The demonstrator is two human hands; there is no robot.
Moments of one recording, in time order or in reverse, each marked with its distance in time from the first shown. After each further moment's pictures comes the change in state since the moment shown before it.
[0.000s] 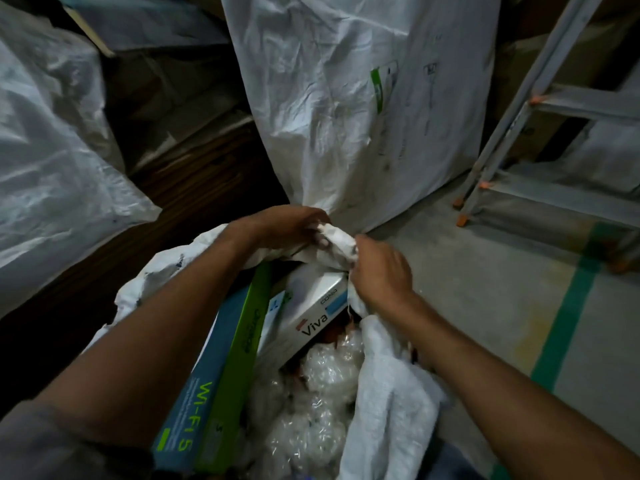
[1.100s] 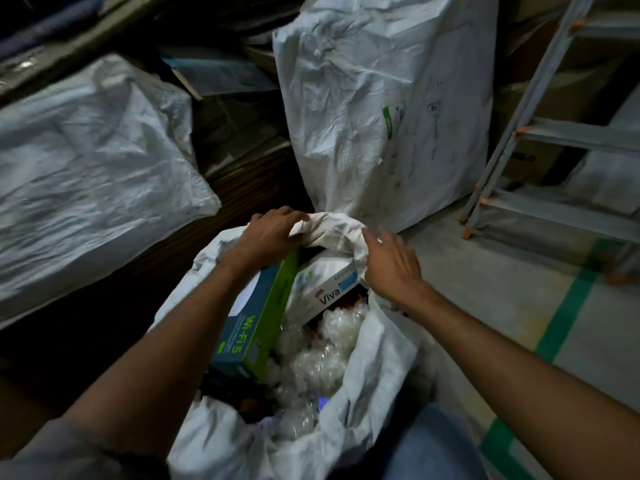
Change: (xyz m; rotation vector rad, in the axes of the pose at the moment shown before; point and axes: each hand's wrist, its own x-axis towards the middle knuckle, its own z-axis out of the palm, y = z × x) left_hand -0.140 0.047 0.004 0.216 0.369 -0.305; right_hand -0.077 0.003 -0.043 -0.119 -0.002 -0.201
